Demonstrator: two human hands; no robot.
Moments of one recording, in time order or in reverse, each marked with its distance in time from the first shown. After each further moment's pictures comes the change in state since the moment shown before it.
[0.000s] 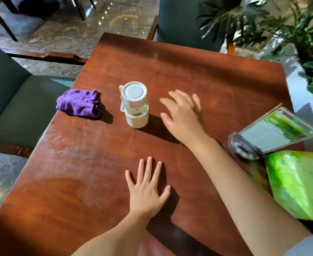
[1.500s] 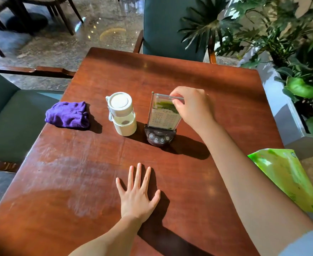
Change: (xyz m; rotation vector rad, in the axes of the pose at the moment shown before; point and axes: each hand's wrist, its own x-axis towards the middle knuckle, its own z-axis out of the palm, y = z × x) left_hand 0.000 -0.003 0.006 0.027 0.032 0.007; right_hand 0.015 0.034 -0.056 0.063 0.096 0.172
